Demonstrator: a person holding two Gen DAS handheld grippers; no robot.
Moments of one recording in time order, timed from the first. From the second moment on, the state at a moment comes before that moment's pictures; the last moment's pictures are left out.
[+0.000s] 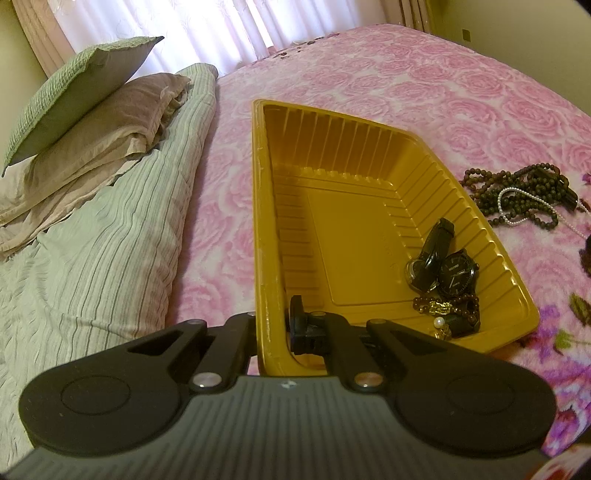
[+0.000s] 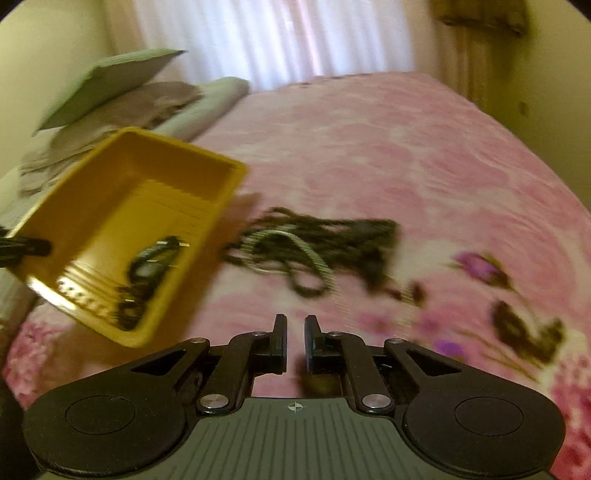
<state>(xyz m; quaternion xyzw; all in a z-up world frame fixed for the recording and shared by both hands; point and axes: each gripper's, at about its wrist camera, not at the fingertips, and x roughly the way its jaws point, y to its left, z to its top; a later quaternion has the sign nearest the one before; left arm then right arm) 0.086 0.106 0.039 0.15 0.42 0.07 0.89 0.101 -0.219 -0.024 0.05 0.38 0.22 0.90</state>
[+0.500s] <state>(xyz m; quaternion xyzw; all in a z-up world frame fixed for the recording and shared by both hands) 0.086 0.104 0.040 0.15 0.42 0.08 0.89 0.127 -0.231 -0.035 0.01 0.36 0.19 0.91</state>
